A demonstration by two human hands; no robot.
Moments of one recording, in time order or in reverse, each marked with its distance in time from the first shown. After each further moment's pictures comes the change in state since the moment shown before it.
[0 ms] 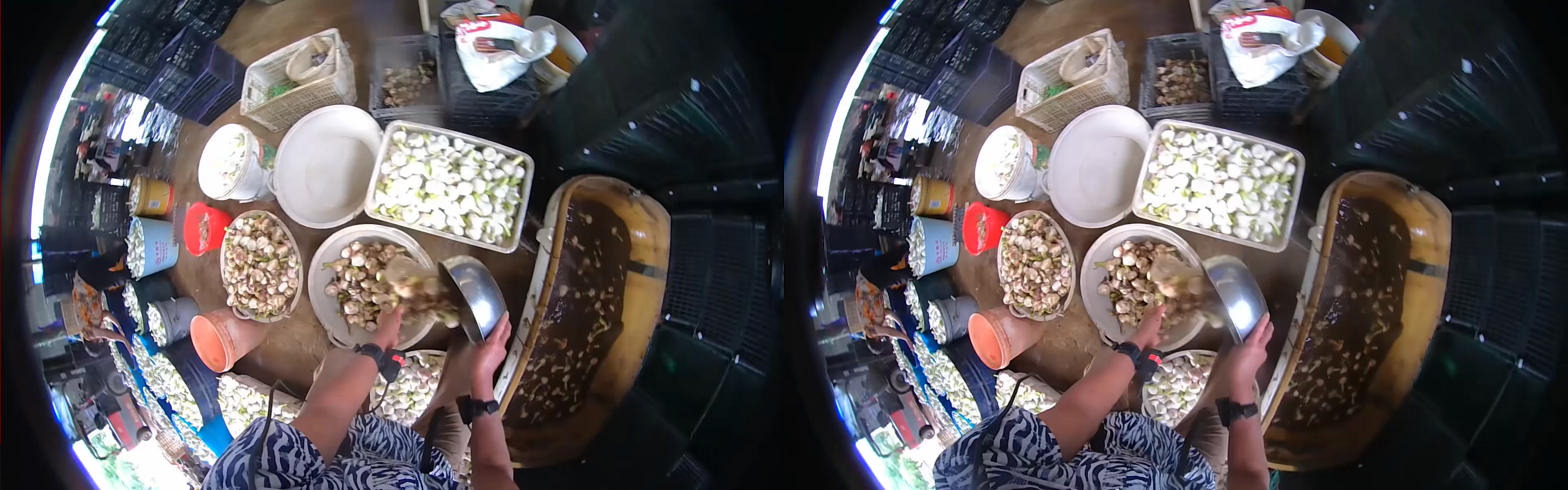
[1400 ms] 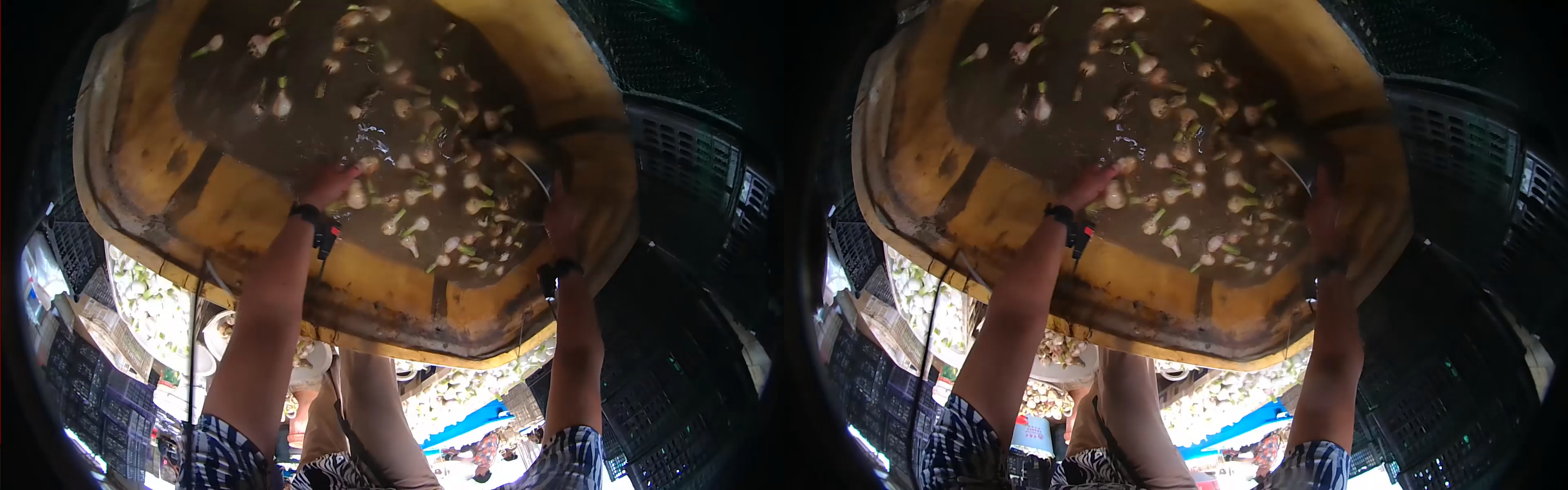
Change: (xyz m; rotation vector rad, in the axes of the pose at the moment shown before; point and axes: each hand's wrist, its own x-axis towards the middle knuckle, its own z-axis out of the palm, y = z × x) left_hand 0.145 -0.169 0.560 1.908 -0.897 0.420; right_hand -0.068 0.664 -0.095 -0.439 -0.126 0.874
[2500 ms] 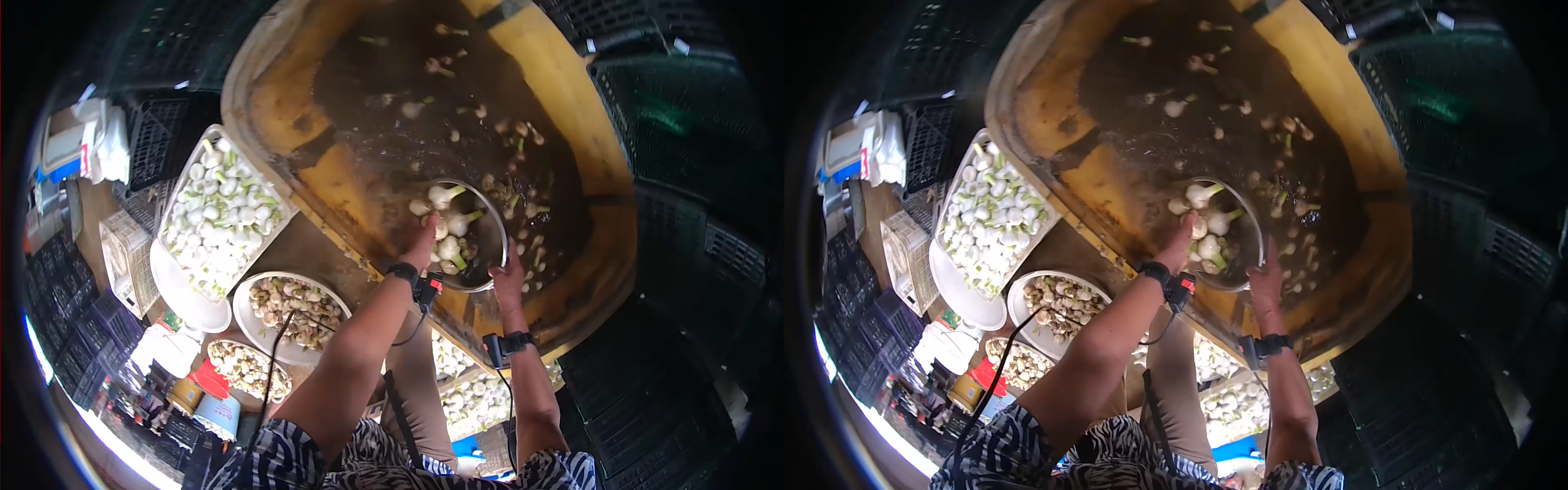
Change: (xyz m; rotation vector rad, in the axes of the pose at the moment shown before) left_hand -0.120 0.012 0.072 -1.056 0.524 -0.242; right_hand -0.145 -0.208 -0.064 1.183 -0.148 -0.047
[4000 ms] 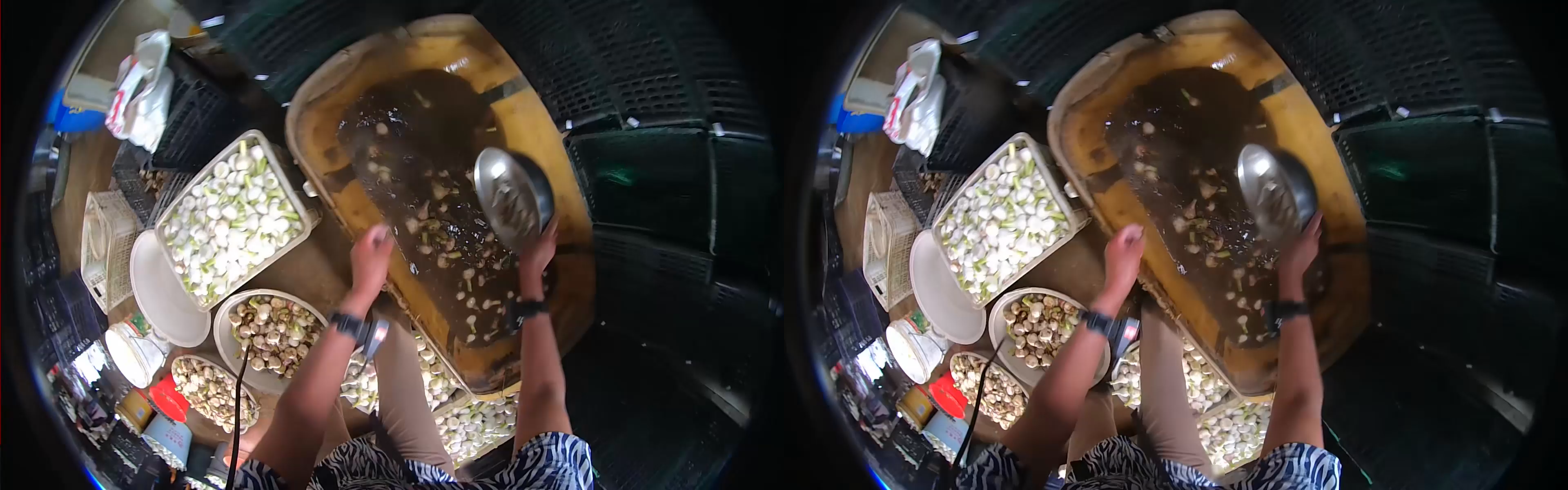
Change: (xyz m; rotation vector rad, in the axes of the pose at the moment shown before) left_hand -0.091 0.121 -0.158 0.083 0.151 0.718; right_hand 0.056 -0.165 -0.021 -0.667 0.605 -0.331
